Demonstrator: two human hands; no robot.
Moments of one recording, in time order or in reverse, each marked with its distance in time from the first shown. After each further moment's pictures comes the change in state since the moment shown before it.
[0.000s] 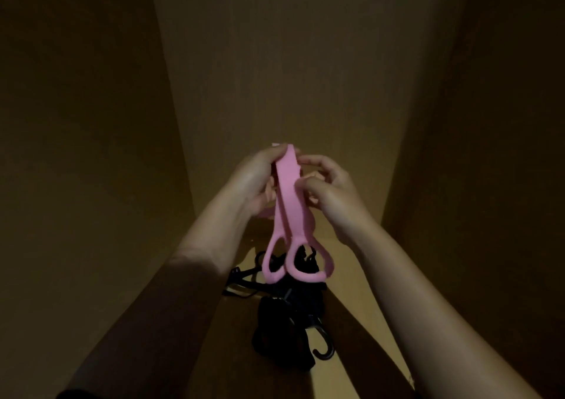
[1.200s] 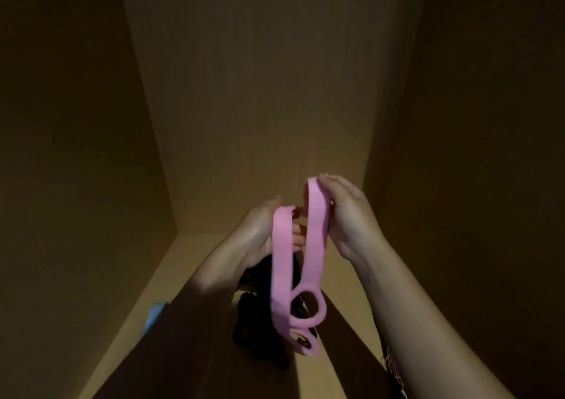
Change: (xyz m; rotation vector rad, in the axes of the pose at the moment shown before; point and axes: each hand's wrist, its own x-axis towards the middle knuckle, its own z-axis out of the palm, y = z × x) left_hand -0.012 -0.059 0.014 0.111 -0.099 -0.224; right_hand -0.023 0.008 -0.031 0.285 0.253 0.140
